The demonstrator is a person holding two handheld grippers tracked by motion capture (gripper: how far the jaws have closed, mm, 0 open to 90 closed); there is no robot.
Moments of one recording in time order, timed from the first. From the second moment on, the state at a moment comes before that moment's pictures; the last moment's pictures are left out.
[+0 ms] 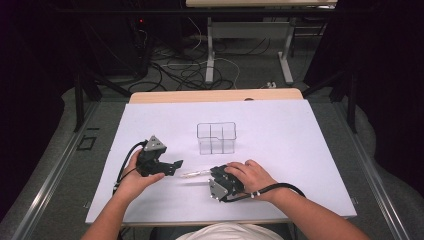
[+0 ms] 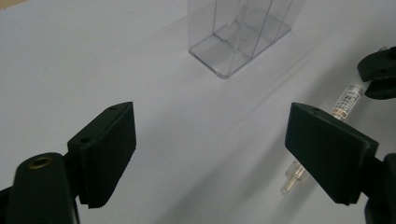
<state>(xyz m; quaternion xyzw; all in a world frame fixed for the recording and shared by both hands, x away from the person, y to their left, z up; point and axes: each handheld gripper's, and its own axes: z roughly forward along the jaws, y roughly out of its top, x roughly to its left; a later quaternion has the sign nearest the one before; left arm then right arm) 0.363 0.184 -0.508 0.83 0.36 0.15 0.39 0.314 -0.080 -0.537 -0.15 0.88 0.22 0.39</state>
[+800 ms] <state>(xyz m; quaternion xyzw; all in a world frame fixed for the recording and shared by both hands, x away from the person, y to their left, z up) 0.356 0.165 -0.508 0.84 0.35 0.11 0.40 0.332 -0.092 -0.532 -0.24 0.86 0.24 0.38</state>
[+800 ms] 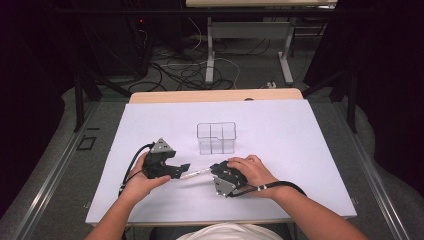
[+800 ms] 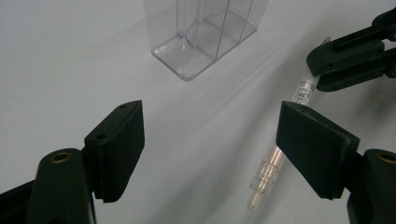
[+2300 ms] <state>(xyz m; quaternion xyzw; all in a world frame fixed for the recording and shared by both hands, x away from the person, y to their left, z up) 0.352 0.105 -0.501 0.93 0.22 0.06 0.28 0.323 -0.086 -0.530 -0.30 0.84 0.22 0.40</state>
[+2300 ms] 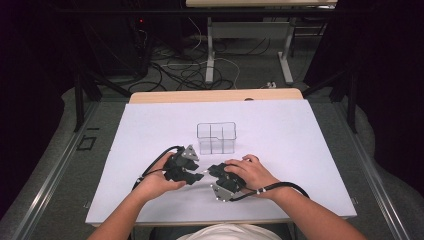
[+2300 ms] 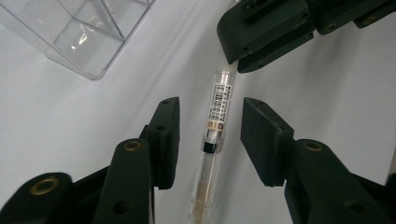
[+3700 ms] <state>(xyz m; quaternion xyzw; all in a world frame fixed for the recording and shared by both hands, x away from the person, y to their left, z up) 0.359 0.081 -0.477 0.94 0.22 0.07 0.26 0.325 -0.127 -0.511 -0.15 0.86 0.29 0.40</state>
